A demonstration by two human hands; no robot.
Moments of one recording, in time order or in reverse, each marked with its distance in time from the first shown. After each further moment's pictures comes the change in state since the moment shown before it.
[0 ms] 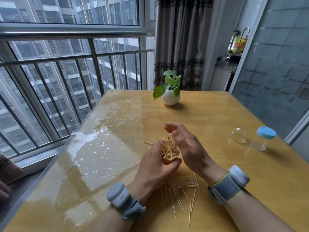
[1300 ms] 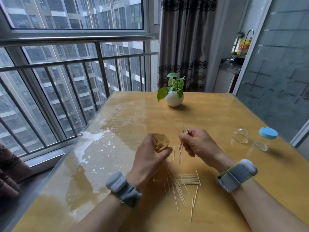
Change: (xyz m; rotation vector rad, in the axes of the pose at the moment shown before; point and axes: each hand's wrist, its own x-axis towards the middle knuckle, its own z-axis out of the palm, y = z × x) left_hand 0.008 -0.003 -0.025 0.013 0.085 -0.167; right_hand 0.006 -0.003 -0.023 0.187 -0.004 0.351
